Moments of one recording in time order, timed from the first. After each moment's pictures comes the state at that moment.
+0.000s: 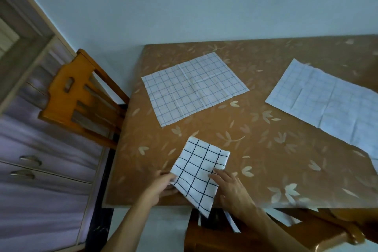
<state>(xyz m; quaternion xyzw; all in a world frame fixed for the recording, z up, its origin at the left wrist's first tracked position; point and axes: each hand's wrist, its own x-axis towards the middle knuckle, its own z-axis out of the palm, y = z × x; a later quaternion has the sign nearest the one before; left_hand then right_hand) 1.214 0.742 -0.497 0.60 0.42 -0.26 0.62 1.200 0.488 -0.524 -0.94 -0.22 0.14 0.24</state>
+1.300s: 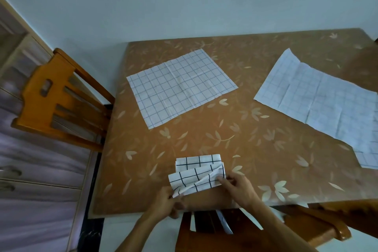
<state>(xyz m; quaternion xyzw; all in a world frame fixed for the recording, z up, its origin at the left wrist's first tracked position) 1.186 0.716 -0.534 0.79 0.16 -0.33 0.49 1.218 0.448 -0.526 -0.86 0.07 0.22 0.45</state>
